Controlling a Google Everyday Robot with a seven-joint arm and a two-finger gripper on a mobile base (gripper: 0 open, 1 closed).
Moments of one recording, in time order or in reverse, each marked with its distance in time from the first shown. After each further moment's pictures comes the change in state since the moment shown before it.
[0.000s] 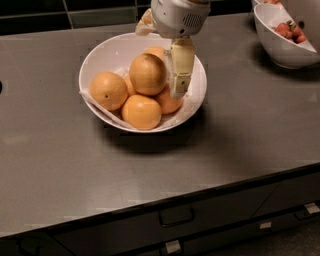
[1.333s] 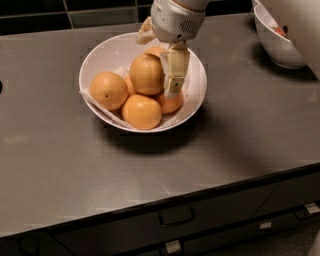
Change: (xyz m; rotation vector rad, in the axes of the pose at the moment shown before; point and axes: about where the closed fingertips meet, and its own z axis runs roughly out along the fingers) arm 0.009 -0.014 0.021 -0.022 -0.041 0.016
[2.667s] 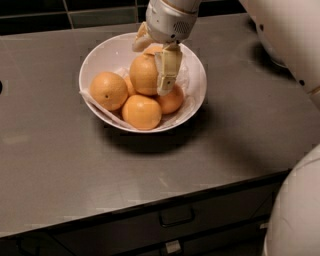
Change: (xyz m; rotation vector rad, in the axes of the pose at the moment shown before) arm 0.003 -0.017 0.017 -0.047 -0.021 -0.011
